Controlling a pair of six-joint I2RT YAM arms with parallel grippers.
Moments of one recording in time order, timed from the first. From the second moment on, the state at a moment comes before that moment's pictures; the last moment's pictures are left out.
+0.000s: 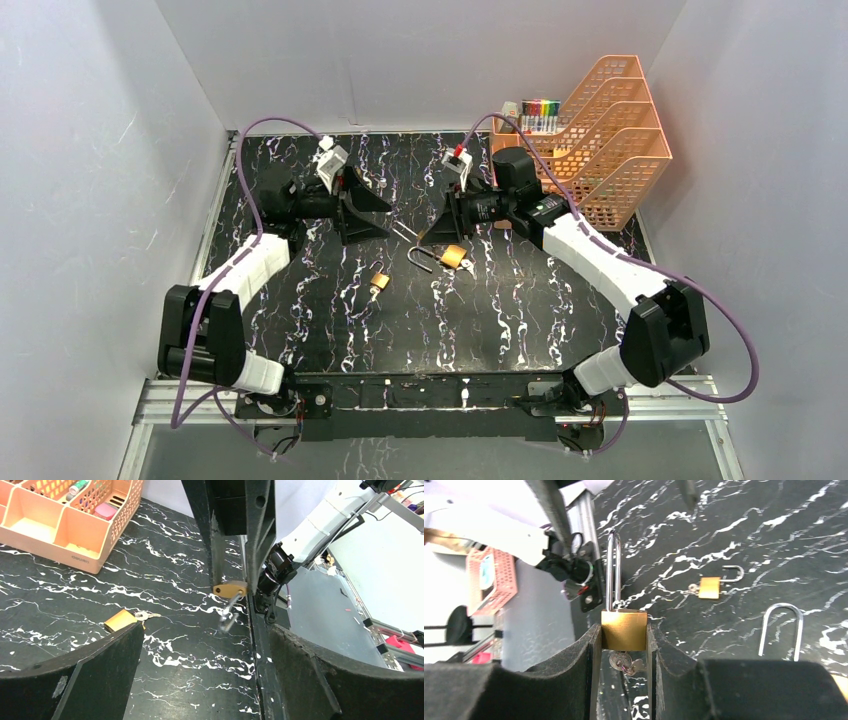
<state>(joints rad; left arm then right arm) -0.18 1.42 0.88 0.62 1.37 -0.47 0.56 1.44 1.18 -0.22 -0.93 0.24</state>
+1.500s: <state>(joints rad) -0.26 1.36 0.87 0.90 1.20 -0.61 0.52 1.12 0.93 0.17 -0.81 0.21</state>
